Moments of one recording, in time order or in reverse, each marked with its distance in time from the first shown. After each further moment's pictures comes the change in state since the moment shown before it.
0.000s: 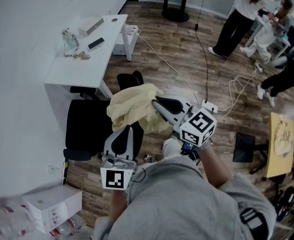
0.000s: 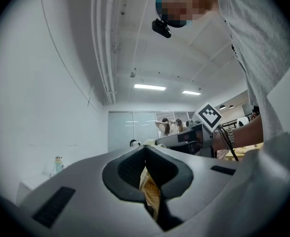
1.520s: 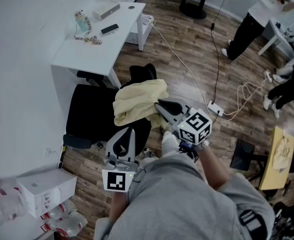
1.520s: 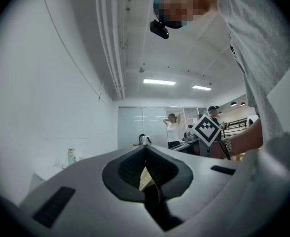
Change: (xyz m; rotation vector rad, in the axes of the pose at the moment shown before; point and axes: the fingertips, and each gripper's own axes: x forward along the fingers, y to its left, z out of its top) left arm -0.021 0.020 -0.025 -0.033 0.067 0.117; right arm 0.045 -0.003 -0.078 0.058 0.172 0.079
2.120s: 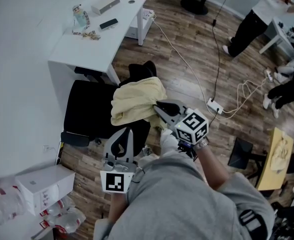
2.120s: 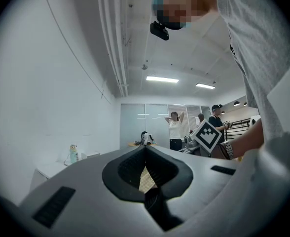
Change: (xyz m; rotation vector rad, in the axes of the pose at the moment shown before) left arm 0.012 0.008 -0.011 -0.011 0.040 0.023; right arm 0.016 -0.015 -0.030 0.020 0.088 0.025
